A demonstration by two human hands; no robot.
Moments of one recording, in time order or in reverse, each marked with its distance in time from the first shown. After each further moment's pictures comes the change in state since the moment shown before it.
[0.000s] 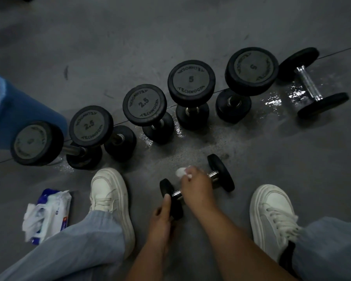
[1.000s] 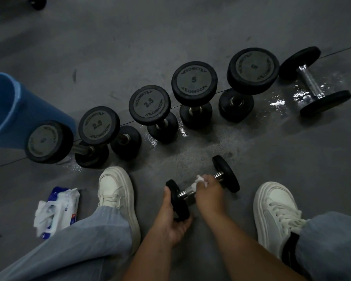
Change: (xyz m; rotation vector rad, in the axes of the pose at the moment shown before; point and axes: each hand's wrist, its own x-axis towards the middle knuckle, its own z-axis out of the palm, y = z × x) left_hand -0.003 0.022 0.015 -0.421 -0.002 -0.317; right_hand -0.019 0.024 0.001 0.281 0.062 0.236
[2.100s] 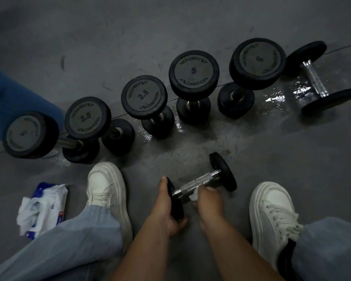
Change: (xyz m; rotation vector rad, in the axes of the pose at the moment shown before) left_hand 0.016 0.010 0.019 0.228 0.088 -0.046; right_hand 0.003 0.009 0.002 0.322 0.018 0.443
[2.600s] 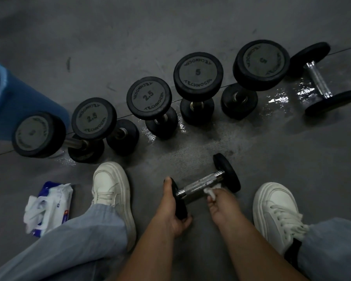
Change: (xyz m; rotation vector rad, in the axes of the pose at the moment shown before) left_hand -0.004 -0.002 0.000 -0.024 -0.016 0.026; right_hand 0.009 -0.006 -0.023 0.166 -0.073 0.109
